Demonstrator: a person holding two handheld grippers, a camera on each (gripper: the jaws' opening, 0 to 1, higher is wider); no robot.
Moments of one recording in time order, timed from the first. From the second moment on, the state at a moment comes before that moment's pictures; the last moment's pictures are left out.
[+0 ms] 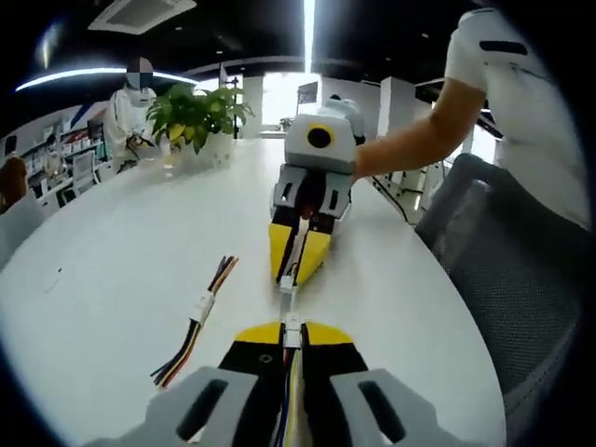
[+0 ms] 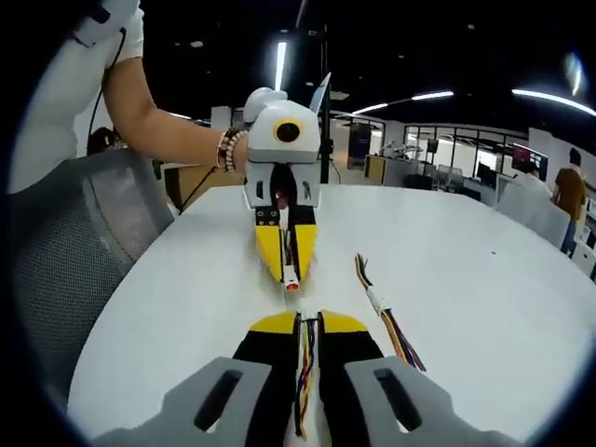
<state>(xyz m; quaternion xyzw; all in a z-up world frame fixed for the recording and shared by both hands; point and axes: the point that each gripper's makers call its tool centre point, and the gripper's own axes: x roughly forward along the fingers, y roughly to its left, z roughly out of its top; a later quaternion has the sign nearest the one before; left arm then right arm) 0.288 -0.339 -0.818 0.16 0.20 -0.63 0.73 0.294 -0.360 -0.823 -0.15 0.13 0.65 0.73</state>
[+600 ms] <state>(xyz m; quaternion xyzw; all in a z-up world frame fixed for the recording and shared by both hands) 0.291 -0.348 -0.817 0.20 0.20 -0.63 0.72 0.289 -0.351 -0.827 -0.15 0.14 0.66 0.72</state>
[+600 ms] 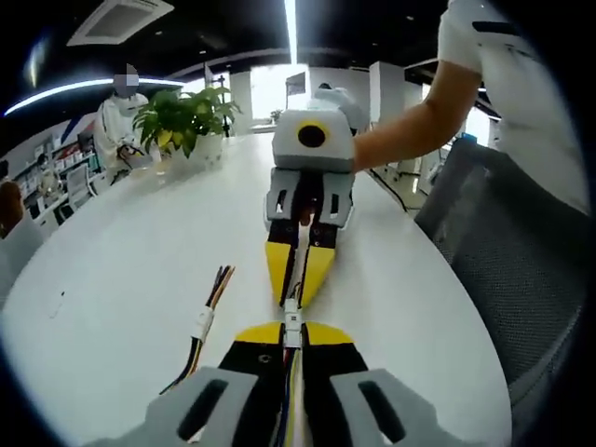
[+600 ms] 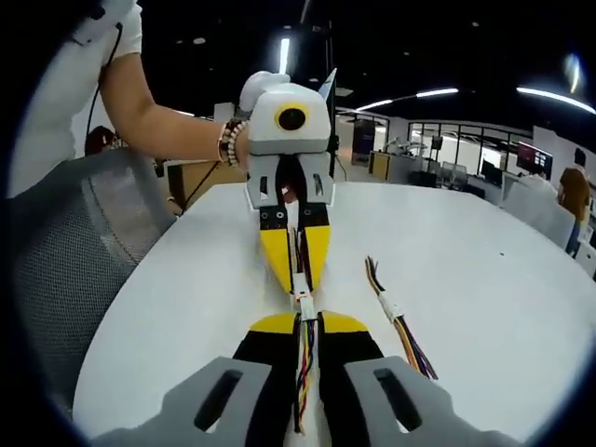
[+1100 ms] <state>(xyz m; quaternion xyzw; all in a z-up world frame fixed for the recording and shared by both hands) 0.291 -0.349 -0.824 0.24 0.20 -0.63 0.71 0.287 -0.349 -0.833 -0.18 0.15 0.66 0.72</state>
